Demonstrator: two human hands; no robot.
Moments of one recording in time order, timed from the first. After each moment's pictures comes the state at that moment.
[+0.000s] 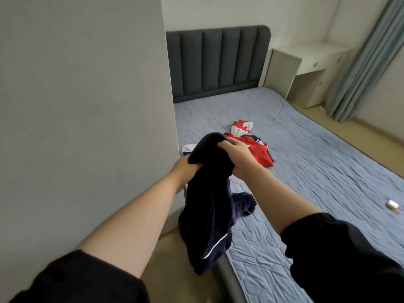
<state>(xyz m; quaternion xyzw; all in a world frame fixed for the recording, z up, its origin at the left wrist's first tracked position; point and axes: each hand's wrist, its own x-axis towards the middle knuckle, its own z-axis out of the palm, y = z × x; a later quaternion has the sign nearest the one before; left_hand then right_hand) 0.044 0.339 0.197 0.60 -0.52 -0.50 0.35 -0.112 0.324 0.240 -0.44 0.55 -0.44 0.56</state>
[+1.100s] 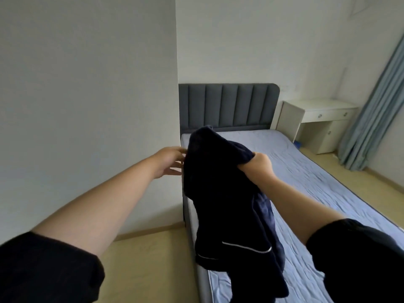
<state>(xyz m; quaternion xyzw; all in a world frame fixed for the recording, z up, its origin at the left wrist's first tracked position) -0.086 0.642 0.365 0.63 -0.48 -0.48 0.38 -0.343 0.602 0.356 -0.61 0.58 -0.36 0.41</state>
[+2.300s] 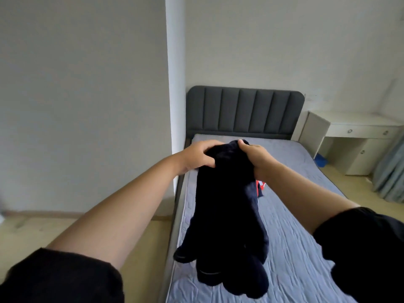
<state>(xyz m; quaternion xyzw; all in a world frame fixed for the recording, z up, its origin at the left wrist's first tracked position) -0.371 0.626 0.392 0.55 -0.64 -0.37 0.39 -0.535 0.533 0.387 -0.56 0.44 -0.34 0.61</state>
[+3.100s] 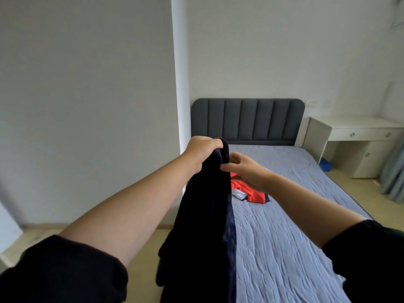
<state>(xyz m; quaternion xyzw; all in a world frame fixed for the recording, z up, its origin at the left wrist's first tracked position) -0.400 0.671 0.437 0.66 -0.39 -0.31 0.56 -0.536 0.608 0.394 -0.76 0.30 -0.23 0.53</state>
